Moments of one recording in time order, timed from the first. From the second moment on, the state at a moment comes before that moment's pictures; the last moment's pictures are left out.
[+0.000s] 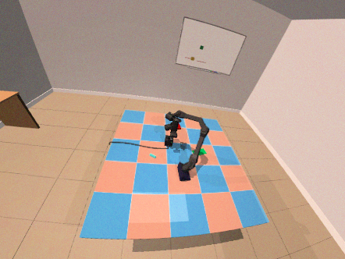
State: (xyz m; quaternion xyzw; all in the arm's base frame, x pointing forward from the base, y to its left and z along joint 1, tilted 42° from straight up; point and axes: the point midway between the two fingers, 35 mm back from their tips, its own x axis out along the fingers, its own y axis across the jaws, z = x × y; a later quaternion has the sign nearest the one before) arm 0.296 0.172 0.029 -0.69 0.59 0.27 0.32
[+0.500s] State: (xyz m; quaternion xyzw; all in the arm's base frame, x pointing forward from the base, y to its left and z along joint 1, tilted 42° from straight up) arm 0.296 0.171 0.028 -0.69 0.59 0.27 0.32
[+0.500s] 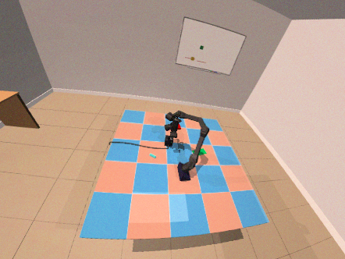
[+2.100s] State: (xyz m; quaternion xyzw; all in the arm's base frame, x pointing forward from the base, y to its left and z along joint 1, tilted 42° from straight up) arm 0.296 0.170 0.026 -0.69 0.59 0.27 0.32
